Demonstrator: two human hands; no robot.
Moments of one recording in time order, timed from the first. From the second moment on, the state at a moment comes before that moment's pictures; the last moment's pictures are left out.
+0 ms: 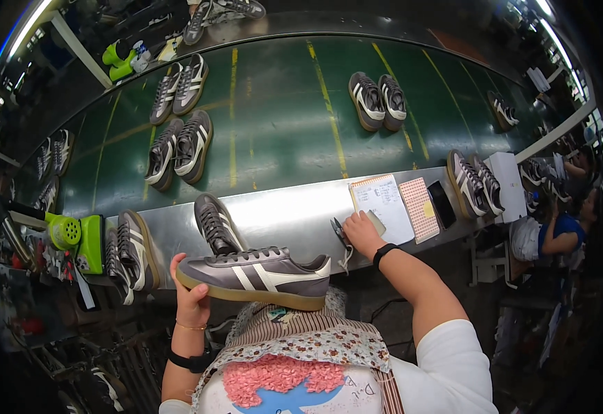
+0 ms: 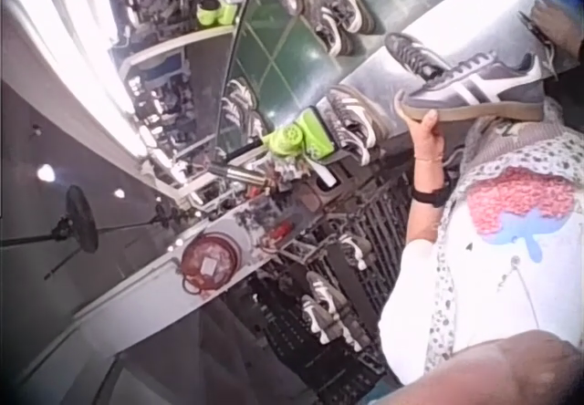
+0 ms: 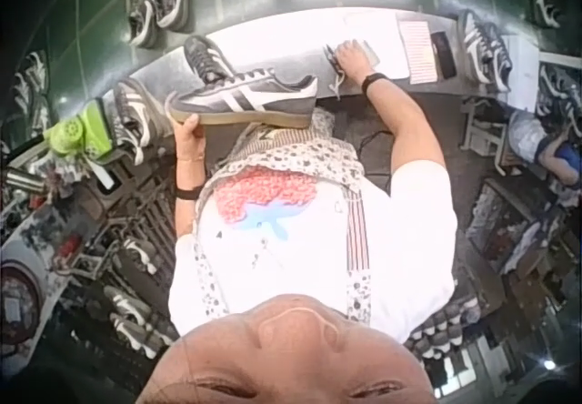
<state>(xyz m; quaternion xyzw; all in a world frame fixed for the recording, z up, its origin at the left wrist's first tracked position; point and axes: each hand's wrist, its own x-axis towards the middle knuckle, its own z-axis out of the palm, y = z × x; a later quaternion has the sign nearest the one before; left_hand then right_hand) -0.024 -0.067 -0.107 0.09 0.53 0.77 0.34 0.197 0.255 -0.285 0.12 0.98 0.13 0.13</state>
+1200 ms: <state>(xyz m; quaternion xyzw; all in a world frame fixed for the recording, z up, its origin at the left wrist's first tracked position) 0.087 0.004 -0.031 0.36 0.66 0.56 0.34 0.183 0.145 0.039 0.05 0.93 -0.32 -0.14</state>
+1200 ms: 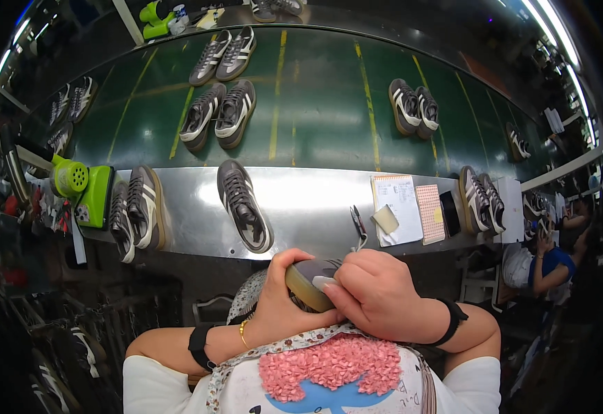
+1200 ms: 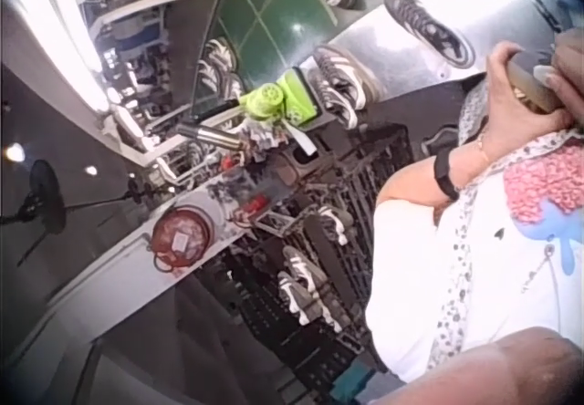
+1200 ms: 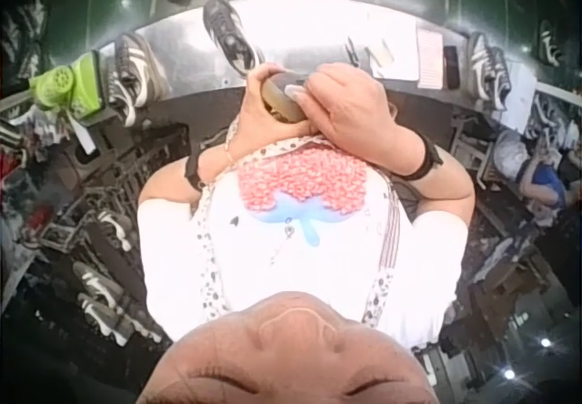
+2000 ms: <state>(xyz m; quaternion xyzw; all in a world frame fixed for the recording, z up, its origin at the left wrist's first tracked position) 0.091 -0.011 -0.023 0.33 0.67 0.57 0.34 0.204 0.144 0.028 0.01 0.93 -0.36 -0.13</state>
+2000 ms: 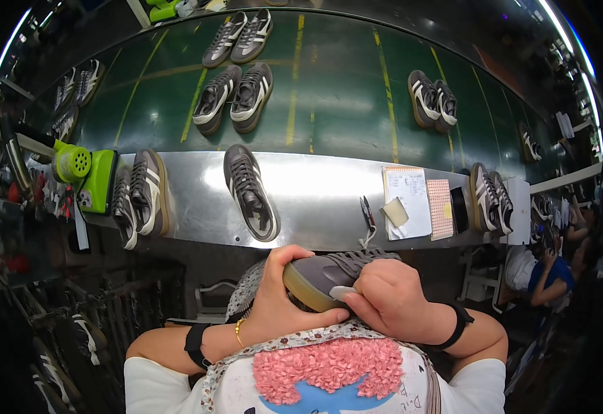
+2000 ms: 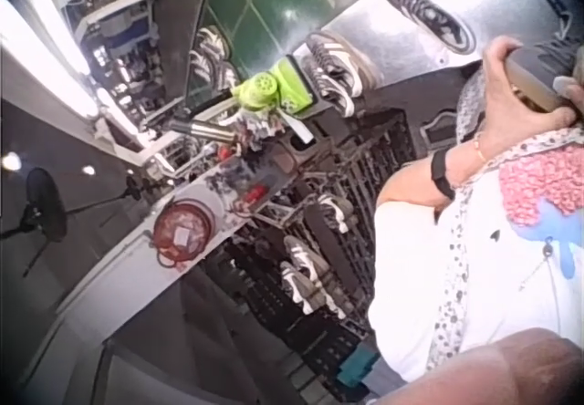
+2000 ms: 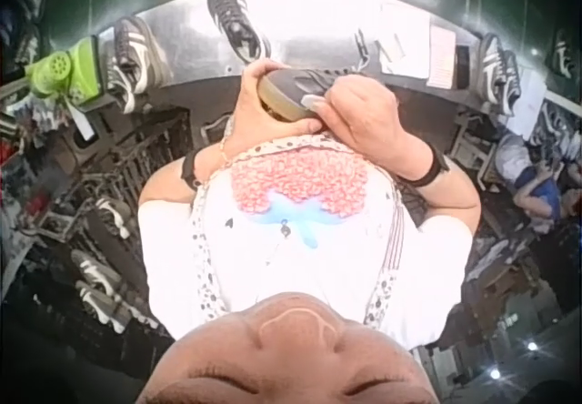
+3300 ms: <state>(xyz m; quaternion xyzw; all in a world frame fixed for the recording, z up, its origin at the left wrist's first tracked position) 0.086 -0.006 -0.012 0.33 0.67 0.54 0.39 0.168 0.136 0.033 0.05 0.91 -0.38 -0.17</state>
